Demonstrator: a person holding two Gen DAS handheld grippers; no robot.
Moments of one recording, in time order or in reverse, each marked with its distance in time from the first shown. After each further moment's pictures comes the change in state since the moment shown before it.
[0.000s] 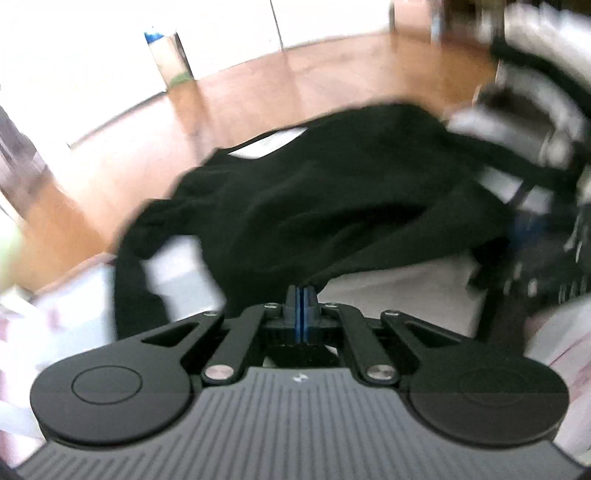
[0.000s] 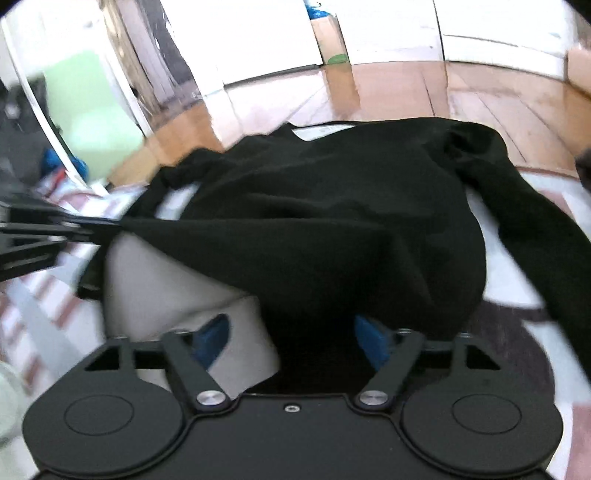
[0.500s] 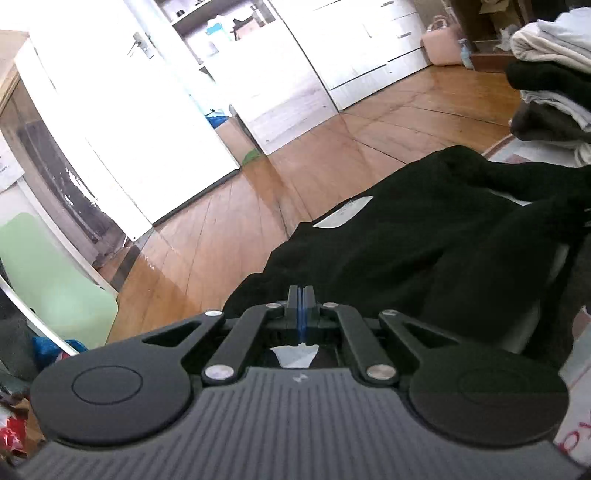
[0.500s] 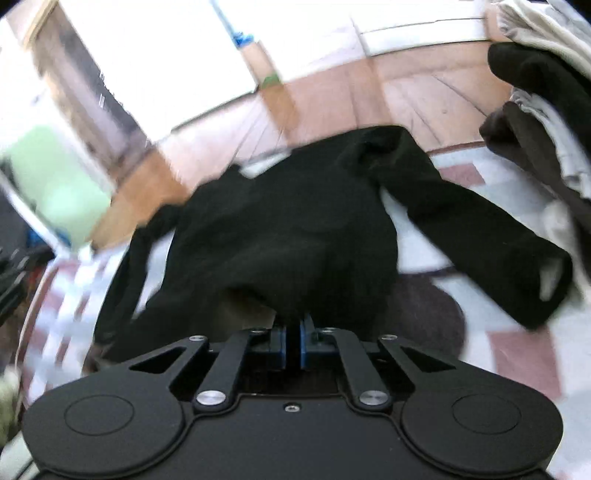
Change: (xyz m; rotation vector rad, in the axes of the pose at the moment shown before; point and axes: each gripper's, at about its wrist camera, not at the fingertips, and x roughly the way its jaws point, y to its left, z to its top) left arm -0.074 -0.005 0.006 0.002 -0.165 0.180; right arm -0.122 -0.027 -0.015 0.250 -0.009 -0.019
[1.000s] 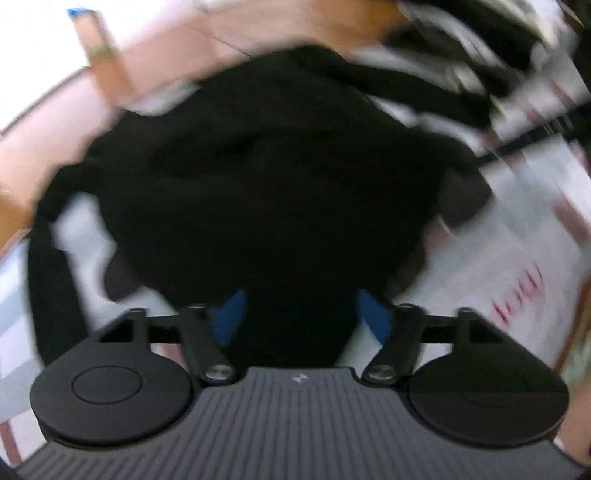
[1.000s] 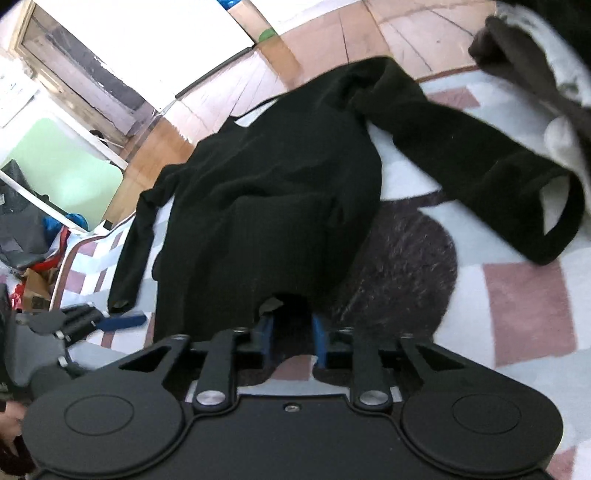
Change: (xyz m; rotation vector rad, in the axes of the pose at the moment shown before) left arm 0.049 -0.088 -0.048 0.027 0.331 -0.551; right arm 0.033 -0.046 -0.012 0.097 0.117 0.102
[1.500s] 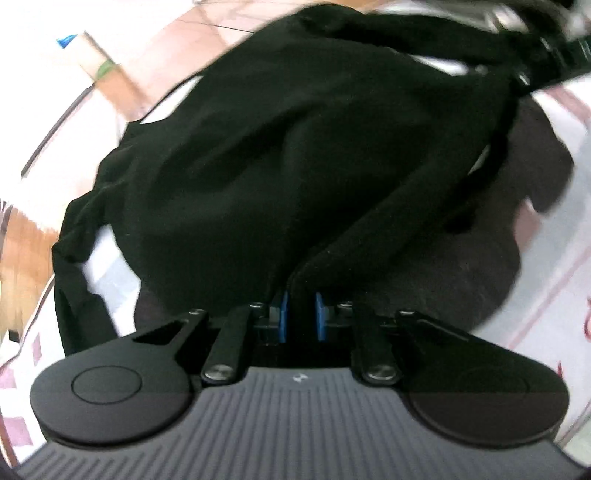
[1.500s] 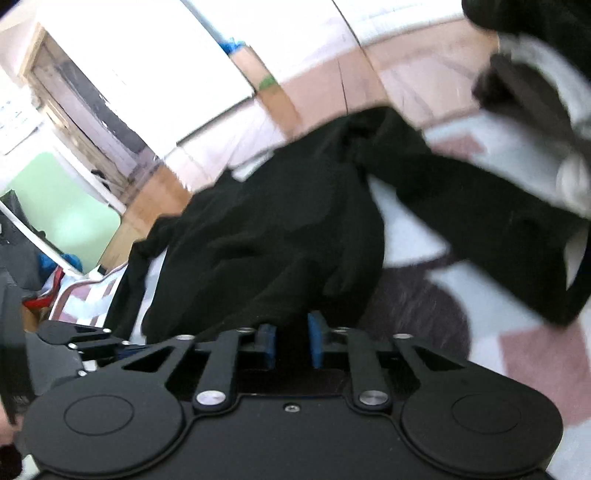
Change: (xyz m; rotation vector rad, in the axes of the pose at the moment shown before) left arm 0.034 0.017 0.035 0.057 0.015 0.222; right arm 0.015 -0.002 0.020 0.003 -0.213 0.016
